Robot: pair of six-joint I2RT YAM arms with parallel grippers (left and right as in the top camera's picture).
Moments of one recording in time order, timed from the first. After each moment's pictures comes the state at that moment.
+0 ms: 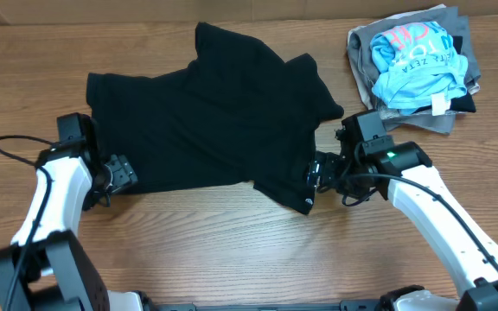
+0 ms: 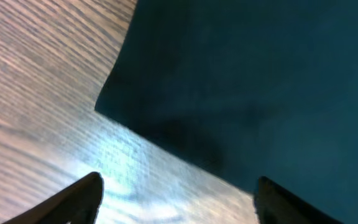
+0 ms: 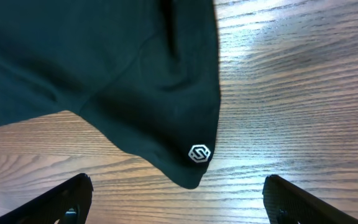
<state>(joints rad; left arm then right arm) 0.27 1.61 0.97 -0.78 -0.06 -0.33 0.30 1.43 0.99 -0.84 -0.27 0.54</state>
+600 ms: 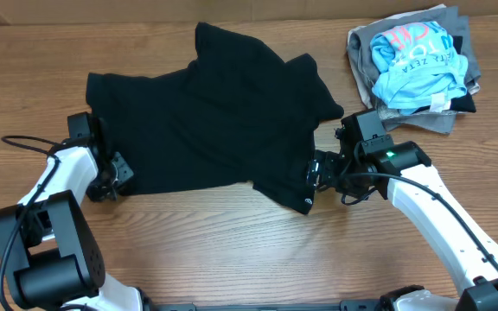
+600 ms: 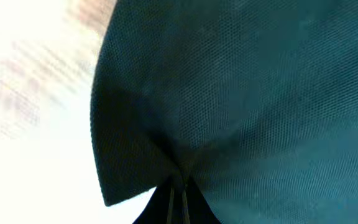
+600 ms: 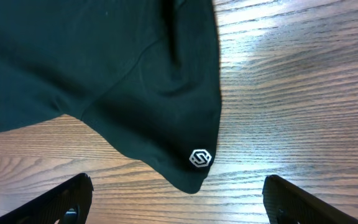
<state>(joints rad) 0.27 1.77 0.99 -0.70 -0.09 -0.39 0.30 1.43 0.99 -0.83 -0.27 0.54</state>
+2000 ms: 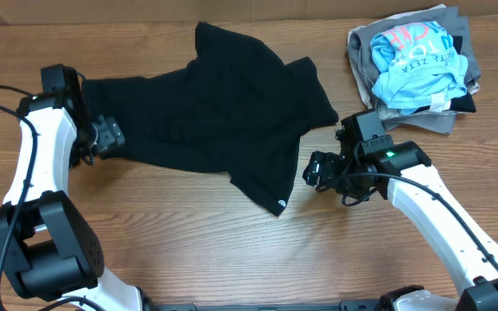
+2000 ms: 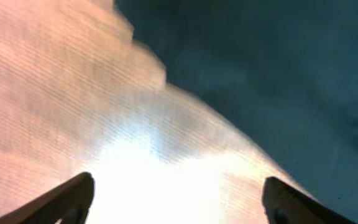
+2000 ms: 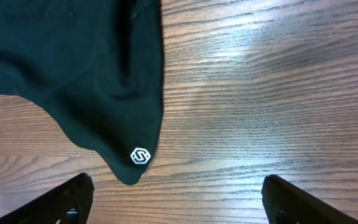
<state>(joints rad) 0.27 1.81 1.41 -1.04 -0.08 -0.26 0.30 1.43 0.99 -0.85 -0.26 0.54</state>
